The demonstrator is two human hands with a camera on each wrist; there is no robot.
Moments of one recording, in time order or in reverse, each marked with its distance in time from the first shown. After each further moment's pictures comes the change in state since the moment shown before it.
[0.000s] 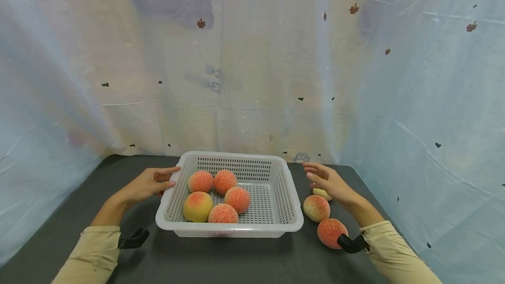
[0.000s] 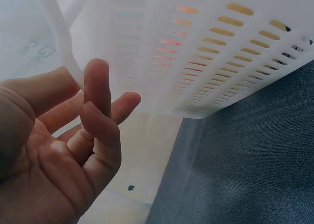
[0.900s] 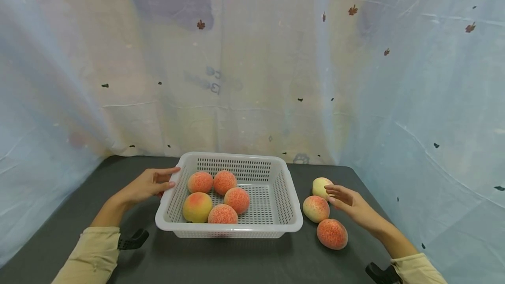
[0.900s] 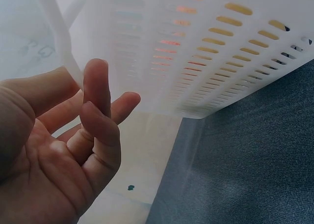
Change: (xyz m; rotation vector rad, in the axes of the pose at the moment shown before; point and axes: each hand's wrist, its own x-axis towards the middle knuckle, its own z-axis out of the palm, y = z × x) left_hand 0.002 -0.002 0.002 -0.042 0.007 -0.039; right_hand -0.066 0.028 -0.016 -0.107 0.014 0.016
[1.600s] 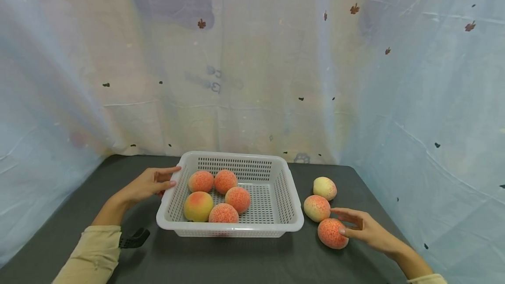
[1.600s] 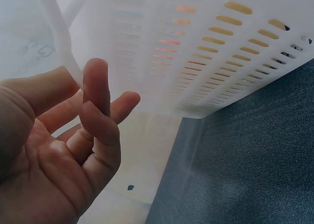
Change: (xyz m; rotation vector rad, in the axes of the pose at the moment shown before) left_hand -0.001 0.002 0.000 -0.001 -0.003 0.012; right_hand -0.035 0.045 -0.001 0.103 -0.208 0.020
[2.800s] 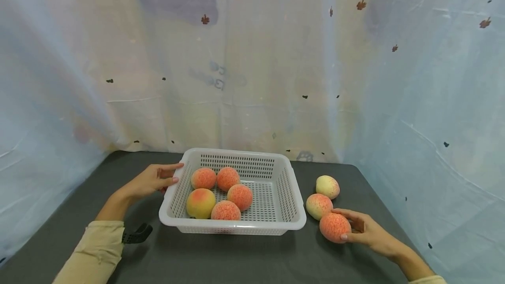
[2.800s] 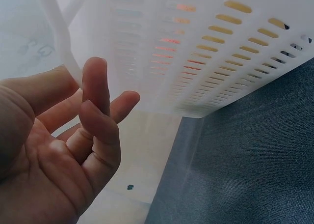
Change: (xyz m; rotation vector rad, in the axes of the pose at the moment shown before) left_hand -0.001 0.001 -0.002 0.024 -0.001 -0.001; right_hand 0.005 0.020 0.001 0.107 -0.056 -0.052
